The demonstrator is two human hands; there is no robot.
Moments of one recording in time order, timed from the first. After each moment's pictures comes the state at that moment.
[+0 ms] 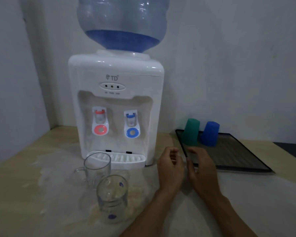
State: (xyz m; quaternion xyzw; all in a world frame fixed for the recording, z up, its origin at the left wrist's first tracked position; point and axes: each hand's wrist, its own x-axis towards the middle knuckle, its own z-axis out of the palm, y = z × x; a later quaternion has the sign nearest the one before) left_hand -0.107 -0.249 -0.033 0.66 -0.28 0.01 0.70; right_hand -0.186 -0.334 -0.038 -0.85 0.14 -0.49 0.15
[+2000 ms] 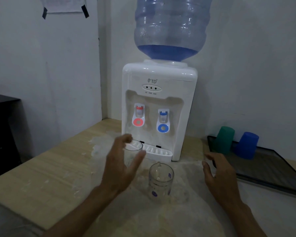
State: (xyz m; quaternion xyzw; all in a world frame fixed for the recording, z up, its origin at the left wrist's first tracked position) left_hand -0.083 -0.013 -0.007 0.74 -0.29 0.28 0.54; right_hand -0.193 -0.313 -0.029 -0.87 0.05 -0.46 0.18
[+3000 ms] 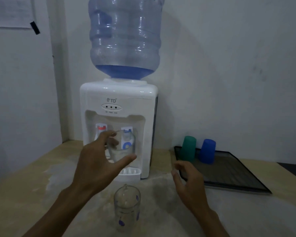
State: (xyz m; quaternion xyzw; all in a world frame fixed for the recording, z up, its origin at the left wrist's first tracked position) left_hand -0.091 -0.047 0.094 0.77 -0.37 0.27 0.45; right_hand -0.200 -0.311 -0.010 -0.83 0.09 -0.48 0.28
